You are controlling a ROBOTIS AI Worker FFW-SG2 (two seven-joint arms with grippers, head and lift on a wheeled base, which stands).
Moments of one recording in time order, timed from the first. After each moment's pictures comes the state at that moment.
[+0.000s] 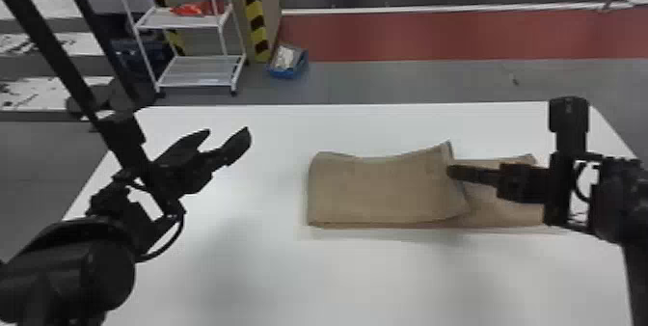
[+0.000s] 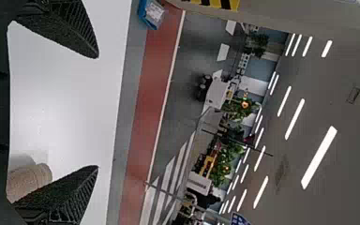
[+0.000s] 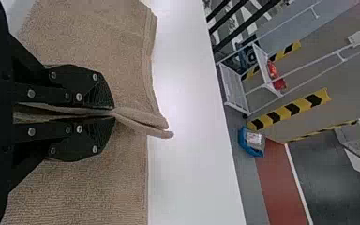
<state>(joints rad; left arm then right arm) 0.04 0.21 0.17 -1.78 0.46 0.47 -0.33 -0.22 0.00 -0.18 -1.76 0.11 1.18 0.75</state>
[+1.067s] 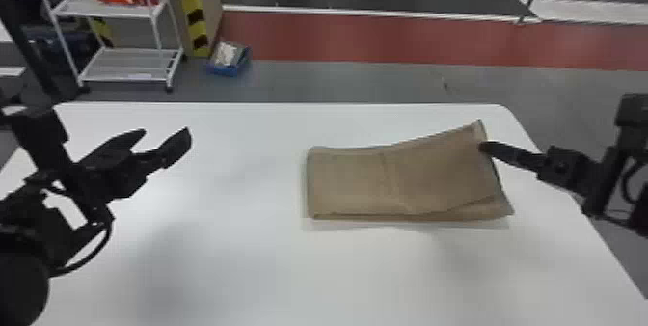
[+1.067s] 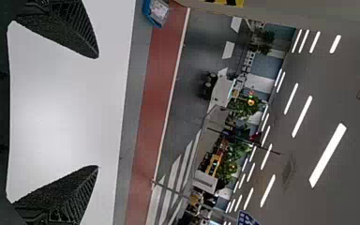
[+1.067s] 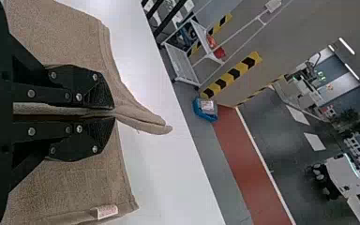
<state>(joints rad) 0.04 0.21 0.15 -1.80 0.44 0.50 -0.32 -0.24 -0.12 -0.52 -1.85 0.00 1.31 0.84</state>
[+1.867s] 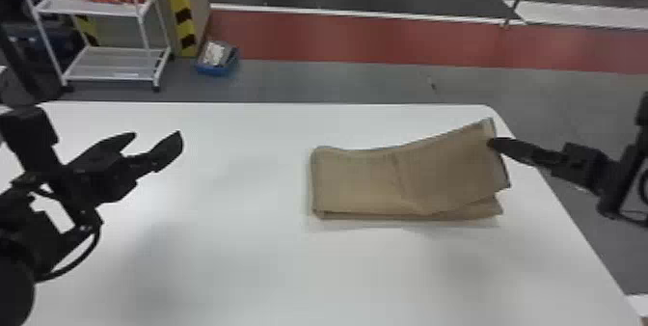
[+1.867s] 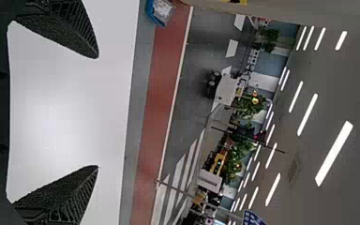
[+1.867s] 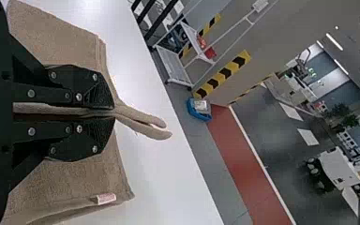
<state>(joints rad) 0.04 0.21 0.14 -1.80 0.43 0.51 -0.32 -0.25 -0.18 -0.59 -1.88 -0.08 1.39 0.84</state>
